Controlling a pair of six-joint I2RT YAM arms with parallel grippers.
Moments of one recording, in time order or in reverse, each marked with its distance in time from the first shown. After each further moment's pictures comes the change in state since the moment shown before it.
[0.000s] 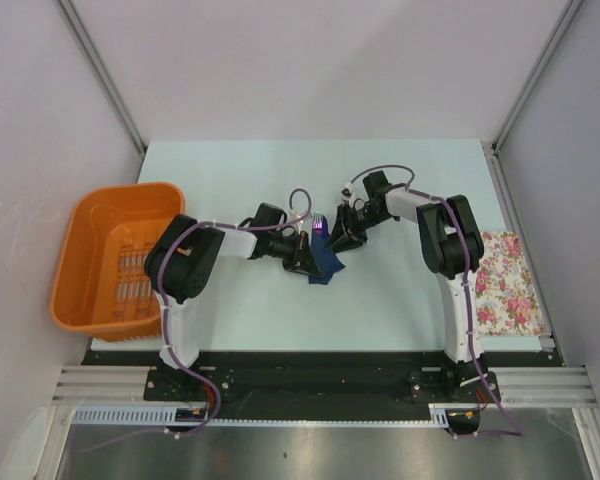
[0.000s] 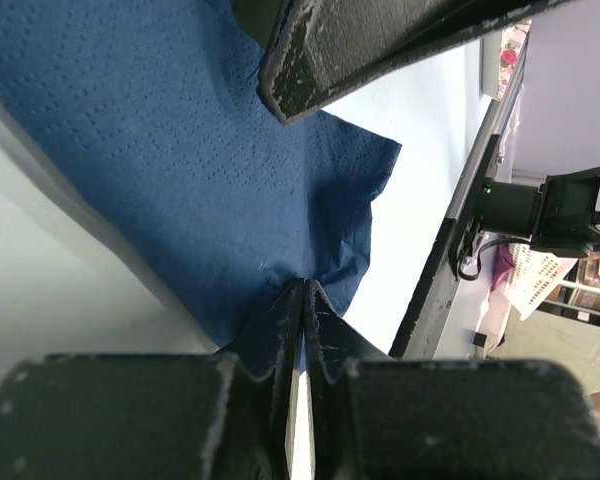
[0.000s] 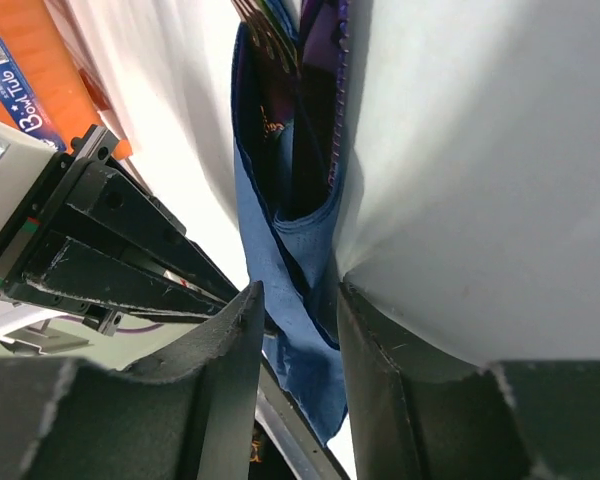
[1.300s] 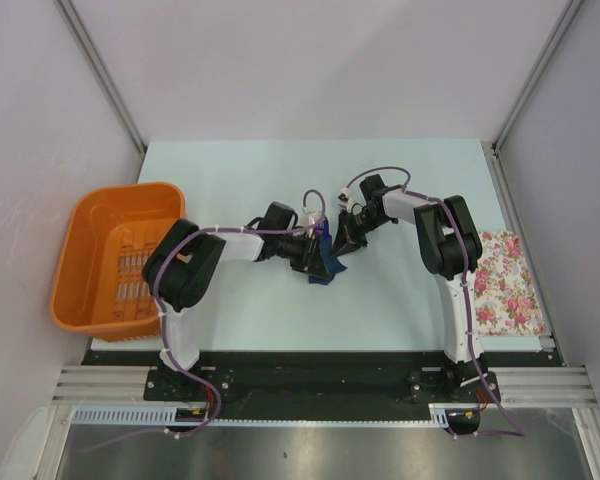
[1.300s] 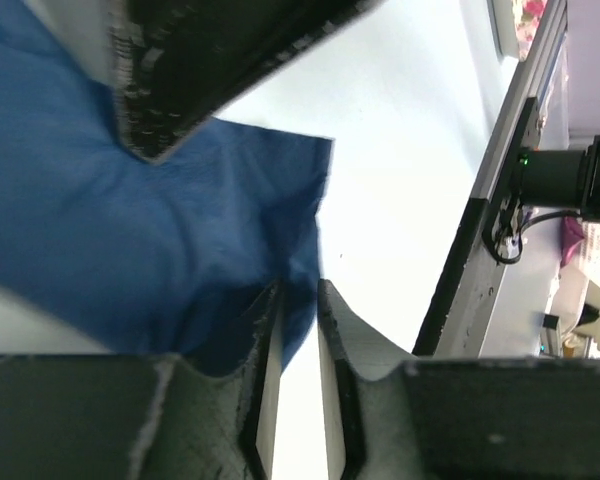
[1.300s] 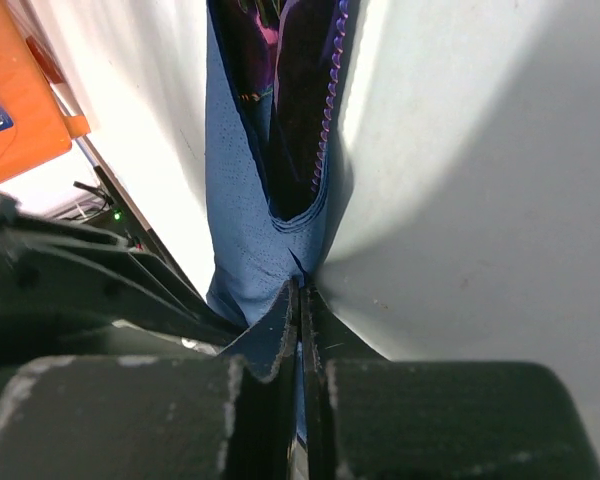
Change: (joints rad) left arm -0.071 -0.062 0.019 -0.040 -0.055 0.127; right arm 0.022 0.000 -0.012 -0.053 0.040 -0.090
